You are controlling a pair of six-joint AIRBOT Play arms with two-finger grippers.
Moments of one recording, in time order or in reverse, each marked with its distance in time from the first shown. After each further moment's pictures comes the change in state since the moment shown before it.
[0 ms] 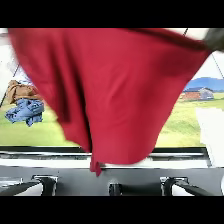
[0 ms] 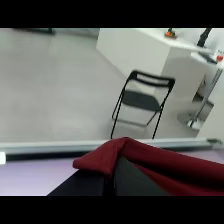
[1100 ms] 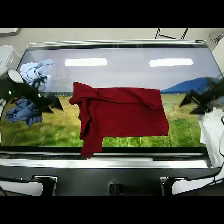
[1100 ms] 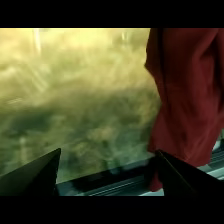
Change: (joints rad) left arm 0.018 -0.265 -0.425 0.340 -0.847 -0.234; right arm -0.296 -0.320 -0.314 0.112 0.512 -0.011
